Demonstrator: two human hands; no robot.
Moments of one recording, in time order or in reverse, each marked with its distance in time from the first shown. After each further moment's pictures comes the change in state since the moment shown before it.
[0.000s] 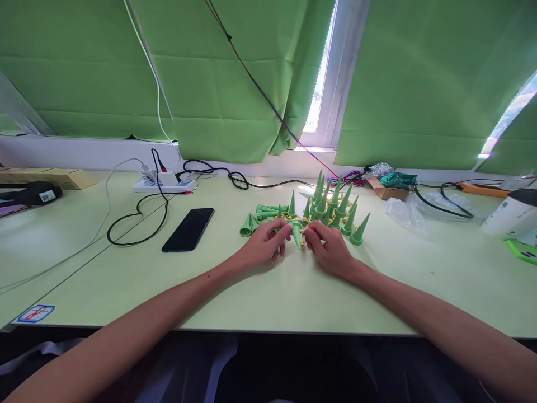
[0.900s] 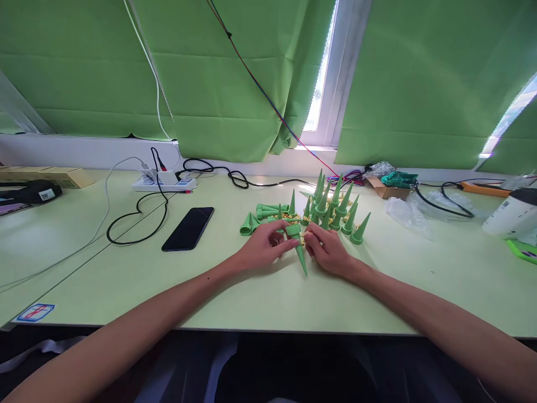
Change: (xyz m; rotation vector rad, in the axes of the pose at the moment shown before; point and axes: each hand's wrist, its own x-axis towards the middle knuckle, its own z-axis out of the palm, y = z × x) left_hand -0.004 0.003 0.000 0.149 0.003 0.098; right_hand -0.003 0.002 0.000 0.069 -0.148 0.052
